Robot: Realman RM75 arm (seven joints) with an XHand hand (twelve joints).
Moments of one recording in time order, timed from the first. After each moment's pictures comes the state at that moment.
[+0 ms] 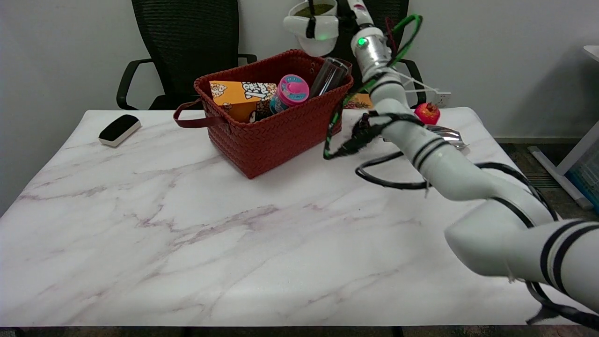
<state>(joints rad) 0.89 -1.30 -1.96 0.80 1.13 0.40 0.27</state>
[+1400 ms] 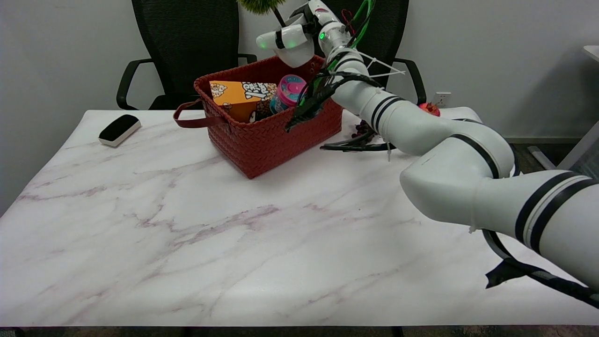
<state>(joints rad) 1.25 -1.52 -2.01 0.19 1.13 0.37 0.04</state>
